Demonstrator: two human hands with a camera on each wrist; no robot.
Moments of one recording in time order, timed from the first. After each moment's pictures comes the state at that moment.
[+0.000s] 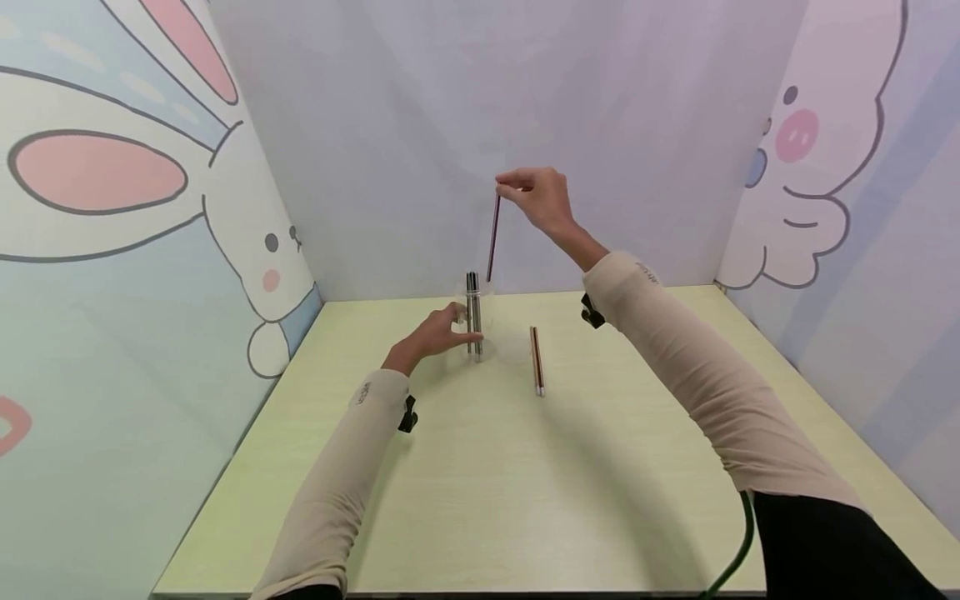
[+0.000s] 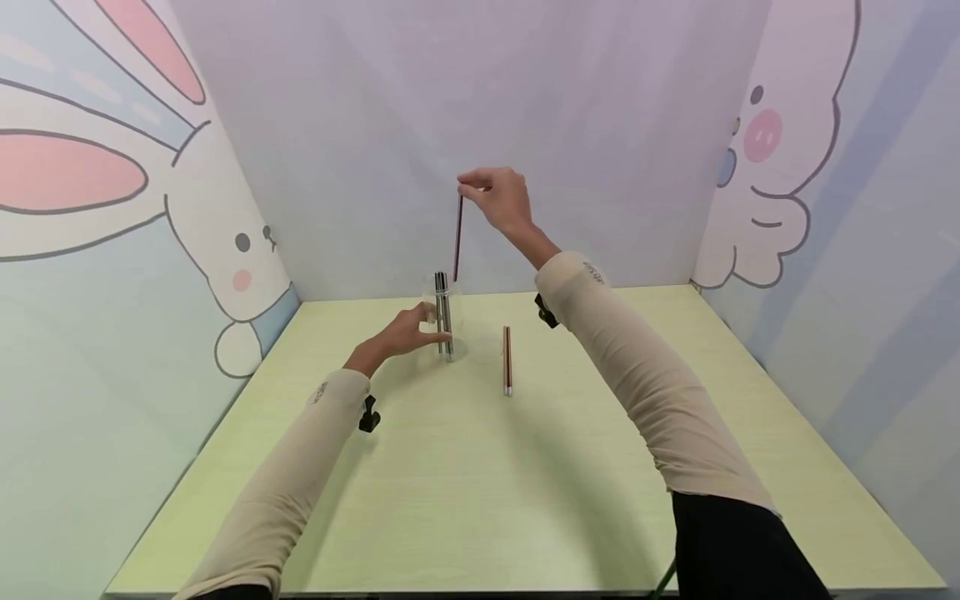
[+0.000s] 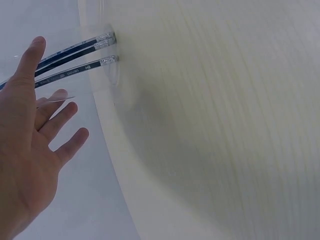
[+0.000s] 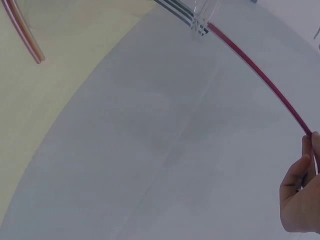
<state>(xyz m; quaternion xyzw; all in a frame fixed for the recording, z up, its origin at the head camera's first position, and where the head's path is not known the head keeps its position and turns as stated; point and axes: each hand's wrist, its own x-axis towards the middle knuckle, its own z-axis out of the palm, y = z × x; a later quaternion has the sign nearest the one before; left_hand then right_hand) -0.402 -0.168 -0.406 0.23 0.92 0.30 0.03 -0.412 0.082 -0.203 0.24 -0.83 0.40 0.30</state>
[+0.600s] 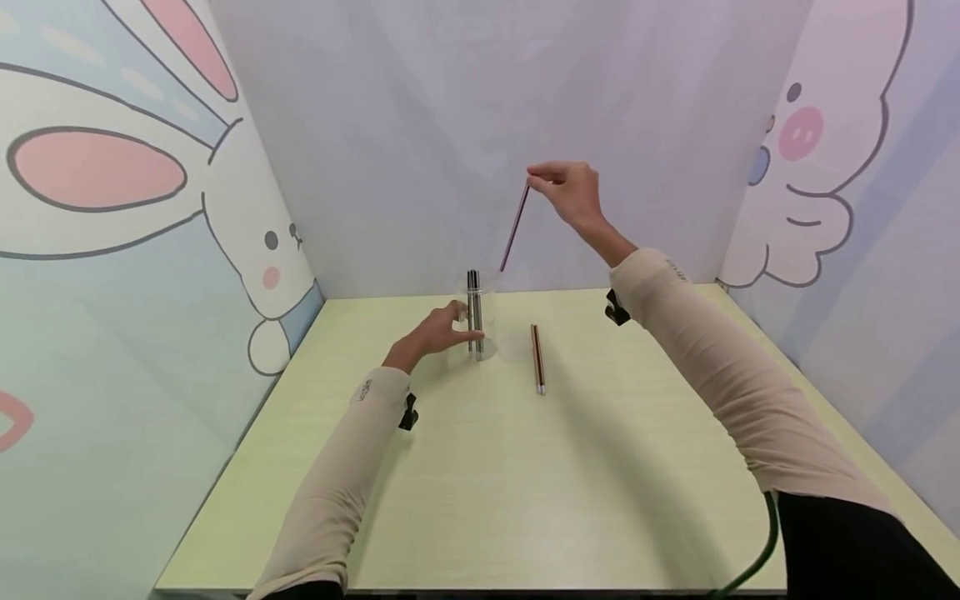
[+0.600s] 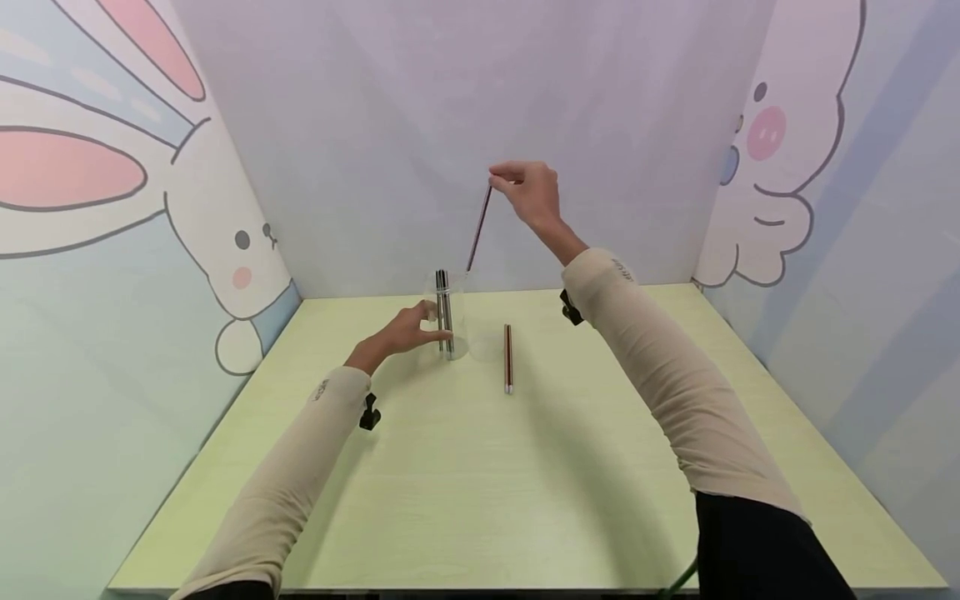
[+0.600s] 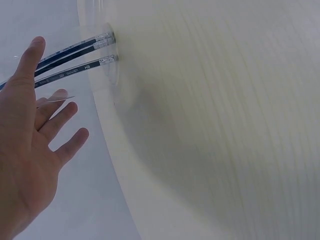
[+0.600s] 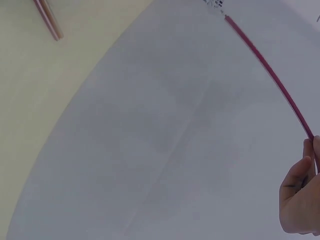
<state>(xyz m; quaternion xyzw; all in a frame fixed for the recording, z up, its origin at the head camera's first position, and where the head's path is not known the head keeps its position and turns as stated) -0.402 -0.165 -0.402 0.23 0.93 0.30 0.04 -0.421 0.122 -0.203 0.19 -0.83 0.43 0.30</state>
